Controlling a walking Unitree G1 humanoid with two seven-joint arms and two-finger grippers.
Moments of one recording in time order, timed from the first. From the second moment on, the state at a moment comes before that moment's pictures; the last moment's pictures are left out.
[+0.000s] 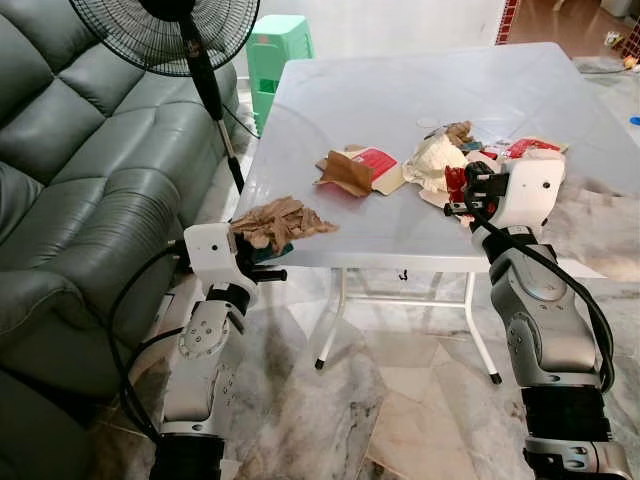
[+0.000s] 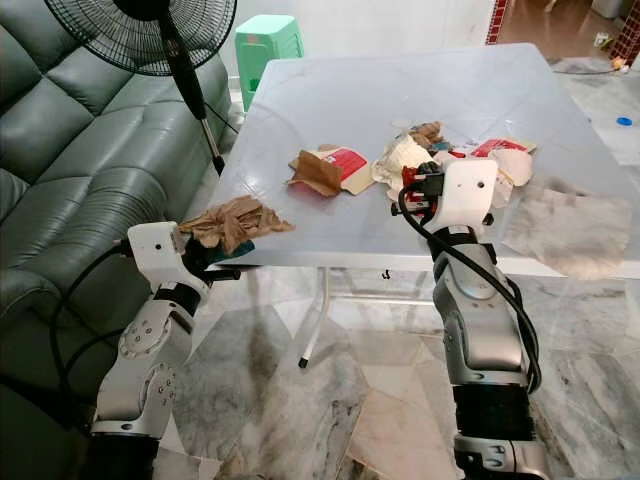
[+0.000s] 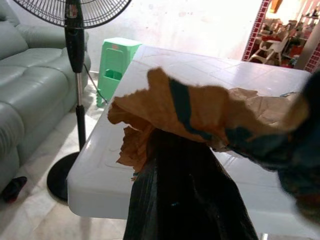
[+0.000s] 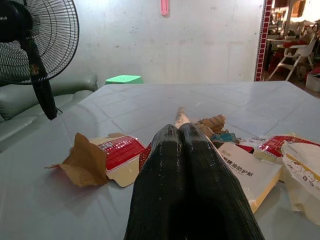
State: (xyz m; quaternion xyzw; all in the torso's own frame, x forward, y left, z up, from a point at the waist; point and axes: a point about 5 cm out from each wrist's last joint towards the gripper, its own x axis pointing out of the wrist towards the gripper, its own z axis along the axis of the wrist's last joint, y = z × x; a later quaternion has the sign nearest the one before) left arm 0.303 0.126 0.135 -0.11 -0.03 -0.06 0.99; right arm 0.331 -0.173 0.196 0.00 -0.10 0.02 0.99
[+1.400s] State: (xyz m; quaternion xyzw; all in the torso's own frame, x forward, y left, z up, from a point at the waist) left arm 0.302 0.128 0.132 -0.13 -0.02 -0.06 0.99; right arm 0.333 -0.169 0.199 0.00 -0.10 0.03 0.99
